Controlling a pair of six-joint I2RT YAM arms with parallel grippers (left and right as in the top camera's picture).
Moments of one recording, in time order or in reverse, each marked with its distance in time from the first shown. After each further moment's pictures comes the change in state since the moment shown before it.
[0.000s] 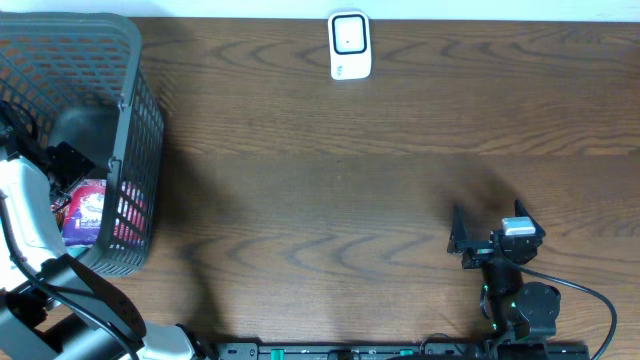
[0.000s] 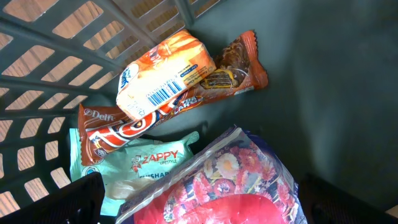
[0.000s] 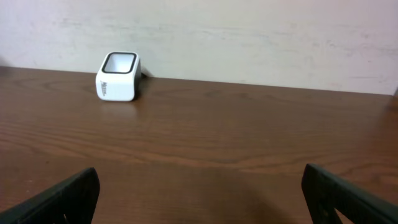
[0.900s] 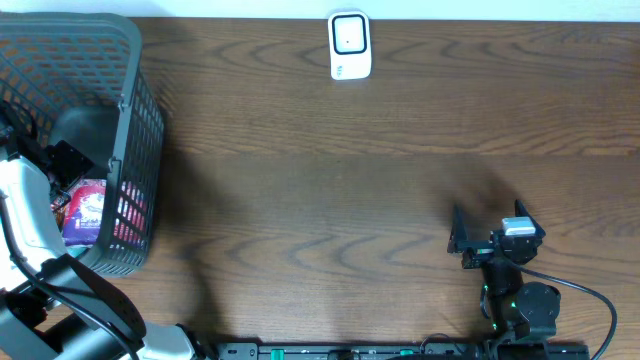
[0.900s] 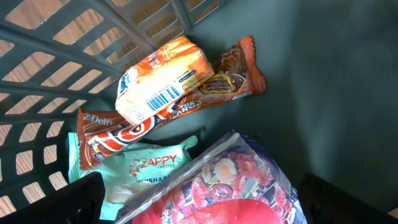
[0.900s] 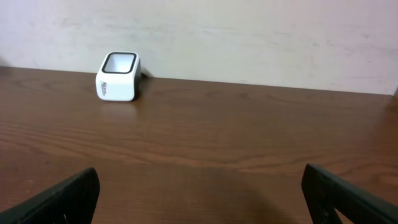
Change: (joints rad) left arm 0.000 0.000 -0.001 0.014 0.000 -0.002; right arm 0.000 0.000 0.000 0.000 0.000 0.000
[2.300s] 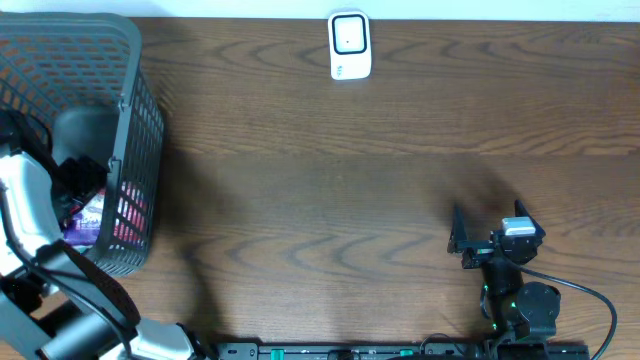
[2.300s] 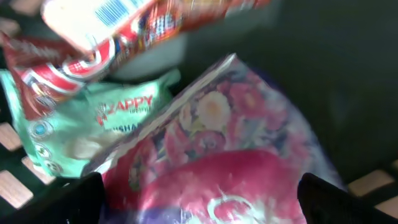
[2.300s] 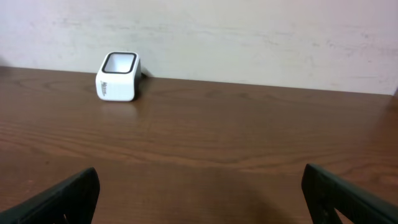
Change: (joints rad) left arm 0.000 0.060 -0.002 -0.162 0.111 0.000; right arm 0.000 0.000 0.000 0.000 0.000 0.000
